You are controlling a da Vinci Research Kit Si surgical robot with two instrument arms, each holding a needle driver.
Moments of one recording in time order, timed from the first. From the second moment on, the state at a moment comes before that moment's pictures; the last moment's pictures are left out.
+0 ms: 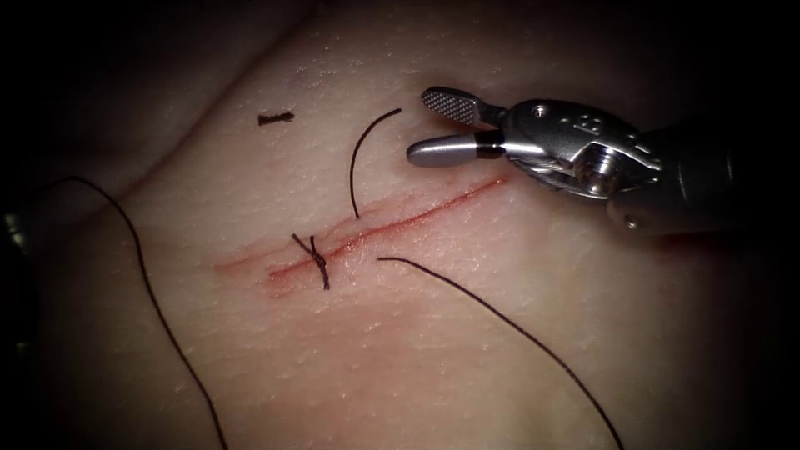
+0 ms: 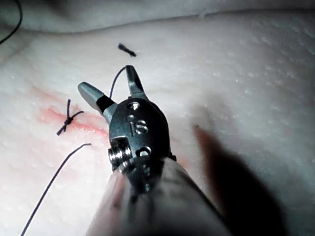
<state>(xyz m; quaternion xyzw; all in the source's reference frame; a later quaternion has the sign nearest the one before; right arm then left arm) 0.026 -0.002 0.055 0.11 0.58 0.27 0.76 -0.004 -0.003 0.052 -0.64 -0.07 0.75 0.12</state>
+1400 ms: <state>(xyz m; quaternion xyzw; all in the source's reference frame) 0.021 -0.005 0.053 0.10 0.54 0.17 0.82 -0.001 0.000 0.045 -0.52 -0.02 0.79 0.33</state>
